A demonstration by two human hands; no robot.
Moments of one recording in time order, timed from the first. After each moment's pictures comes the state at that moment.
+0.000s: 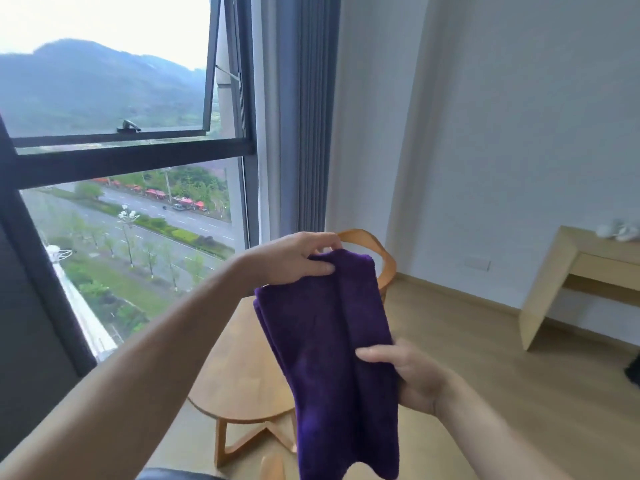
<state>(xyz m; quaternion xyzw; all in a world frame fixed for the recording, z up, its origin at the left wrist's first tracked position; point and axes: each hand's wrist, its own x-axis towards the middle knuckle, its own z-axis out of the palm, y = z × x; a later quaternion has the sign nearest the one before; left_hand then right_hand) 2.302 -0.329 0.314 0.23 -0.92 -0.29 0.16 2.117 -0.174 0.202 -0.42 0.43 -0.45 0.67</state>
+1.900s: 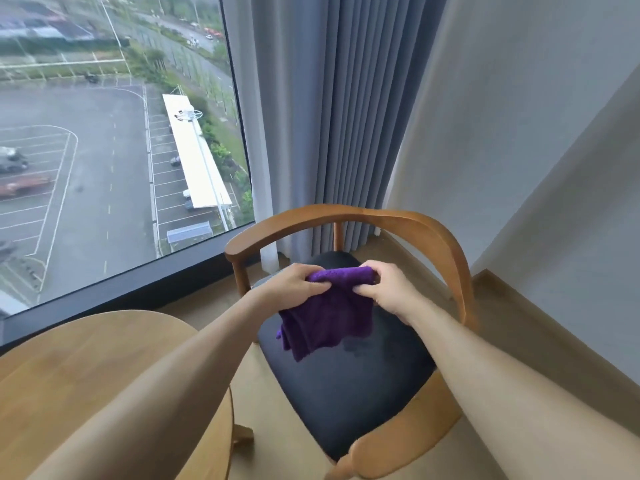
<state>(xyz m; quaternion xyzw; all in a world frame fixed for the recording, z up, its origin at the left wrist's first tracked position) 1.879 -1.040 -0.053 0.58 -0.64 -0.48 0.15 1.663 -1.045 -0.051 -0.65 0.60 -0.21 0.42</state>
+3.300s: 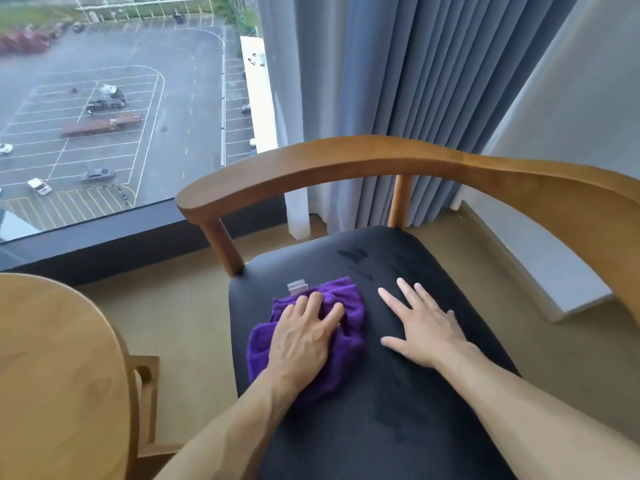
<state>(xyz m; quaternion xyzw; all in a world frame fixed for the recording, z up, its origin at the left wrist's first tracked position) 1.856 -1.124 -0.390 0.67 -0.73 0.04 0.11 1.646 -1.213 -0.352 -0.80 0.53 0.19 0.19</state>
